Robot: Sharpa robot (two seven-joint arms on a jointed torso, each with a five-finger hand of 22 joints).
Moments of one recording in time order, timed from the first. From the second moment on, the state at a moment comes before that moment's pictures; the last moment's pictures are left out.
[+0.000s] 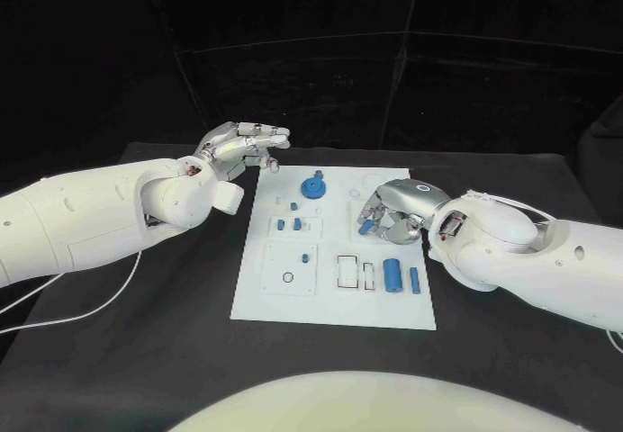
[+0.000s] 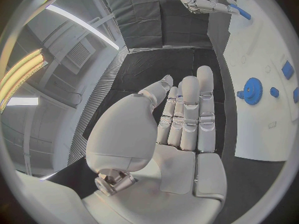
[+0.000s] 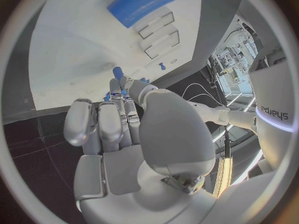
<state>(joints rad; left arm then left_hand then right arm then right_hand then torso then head) 1.29 -0.82 -0.17 1.37 0.09 -0.09 0.38 1.29 -0.07 0.37 -0.12 0.05 1.04 0.16 0.14 0.07 1.10 0.09 0.32 0.07 1.23 0.01 0.96 0.50 0.17 1.18 0.11 0.62 0.69 1.18 -0.85 -0.10 1.73 -1.60 -0.29 -0.25 1.38 -0.10 0.53 -0.01 0.08 1.12 0.13 0.10 0.08 1.28 0.06 0.10 0.07 1.47 -0.02 1.25 1.01 0.10 1.35 0.09 1.38 1.15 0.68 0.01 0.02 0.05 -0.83</state>
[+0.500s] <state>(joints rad) 1.29 -0.82 -0.17 1.37 0.09 -0.09 0.38 1.29 -0.07 0.37 -0.12 0.05 1.04 0.16 0.14 0.07 1.10 0.09 0.32 0.07 1.23 0.01 0.96 0.50 0.17 1.18 0.11 0.62 0.69 1.18 -0.82 -0.10 1.81 -1.54 -0.35 -0.20 1.37 -0.11 0.53 -0.01 0.09 1.13 0.14 0.10 0.07 1.28 0.06 0.10 0.07 1.47 -0.02 1.25 1.01 0.10 1.35 0.09 1.38 1.15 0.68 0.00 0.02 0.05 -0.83</state>
